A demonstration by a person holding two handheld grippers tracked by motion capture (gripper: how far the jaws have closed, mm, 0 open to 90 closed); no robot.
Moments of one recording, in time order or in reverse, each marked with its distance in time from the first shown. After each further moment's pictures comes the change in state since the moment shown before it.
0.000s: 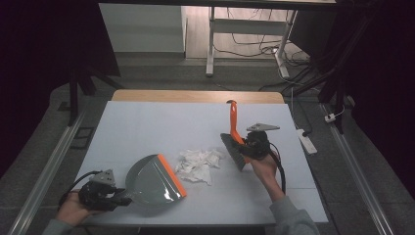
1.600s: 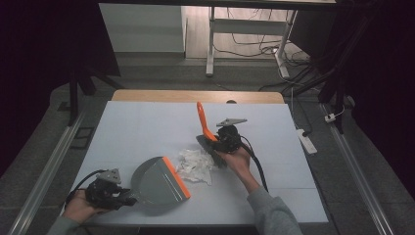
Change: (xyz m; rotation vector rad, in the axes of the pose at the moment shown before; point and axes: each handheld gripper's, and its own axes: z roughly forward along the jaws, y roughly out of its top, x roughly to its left) left arm 0.004 0.007 0.014 0.016 -0.051 -0.007; right arm 0.046 0.025 0.064 0.069 0.095 -0.061
